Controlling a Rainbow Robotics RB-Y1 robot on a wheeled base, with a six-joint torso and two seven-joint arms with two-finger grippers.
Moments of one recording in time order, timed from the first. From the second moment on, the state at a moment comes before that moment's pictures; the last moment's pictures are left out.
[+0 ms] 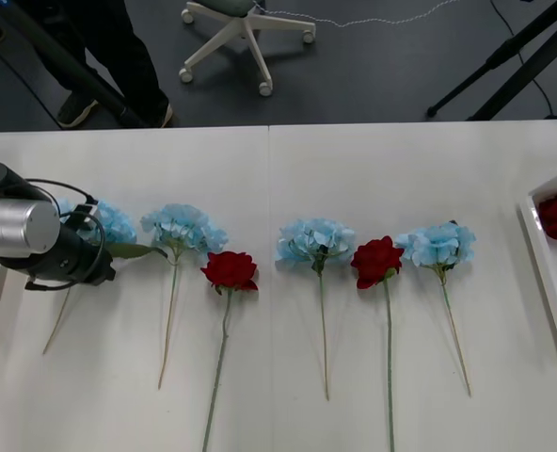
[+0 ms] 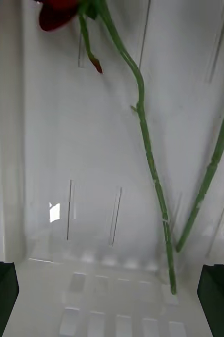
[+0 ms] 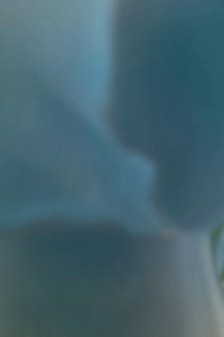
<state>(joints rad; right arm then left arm) -0.18 -0.97 -0.33 -1.22 -1.04 1.46 2.17 -0.41 0.63 -0.16 -1.23 0.65 1.24 -1.62</state>
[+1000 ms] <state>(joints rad) -0.16 -0.97 -0.02 -2.04 -1.18 1.55 1.40 -0.29 0.61 0.28 -1.87 0.66 1.80 -1.62</state>
